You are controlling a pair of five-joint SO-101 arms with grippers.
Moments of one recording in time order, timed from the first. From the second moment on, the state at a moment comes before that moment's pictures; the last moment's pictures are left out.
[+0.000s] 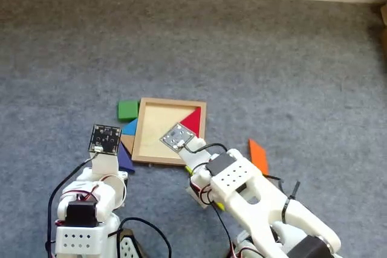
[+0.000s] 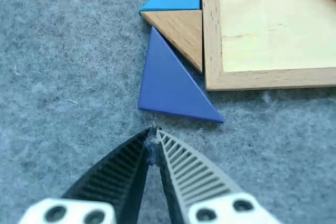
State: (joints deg) left arm -5.1 -102.6 96.0 75.9 -0.6; right arm -43.9 -27.6 61.9 55.2 13.6
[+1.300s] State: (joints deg) left arm -5.1 -102.7 96.0 75.9 -0.6; right arm -43.6 -35.0 64.7 56.6 13.5
